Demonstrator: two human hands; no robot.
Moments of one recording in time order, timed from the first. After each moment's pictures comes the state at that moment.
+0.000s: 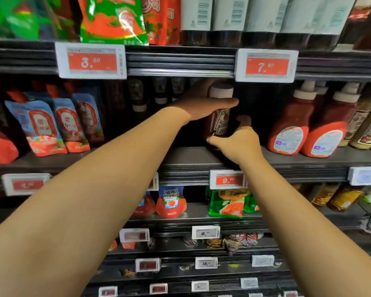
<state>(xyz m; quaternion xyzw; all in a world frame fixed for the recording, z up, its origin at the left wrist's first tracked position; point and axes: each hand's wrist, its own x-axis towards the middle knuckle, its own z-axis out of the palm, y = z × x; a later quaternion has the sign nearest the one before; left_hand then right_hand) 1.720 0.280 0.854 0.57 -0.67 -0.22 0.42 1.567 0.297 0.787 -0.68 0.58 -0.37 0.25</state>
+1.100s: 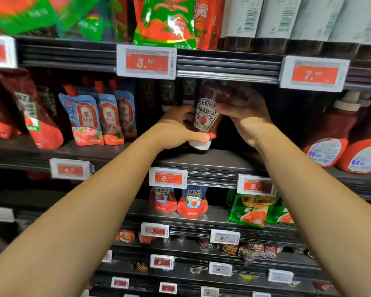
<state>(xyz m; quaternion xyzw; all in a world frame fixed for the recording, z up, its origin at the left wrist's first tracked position) 1.817 0.365 0.805 0.58 -0.61 -0.27 0.46 1.628 0.281 0.835 -0.62 0.23 -0.48 0.58</state>
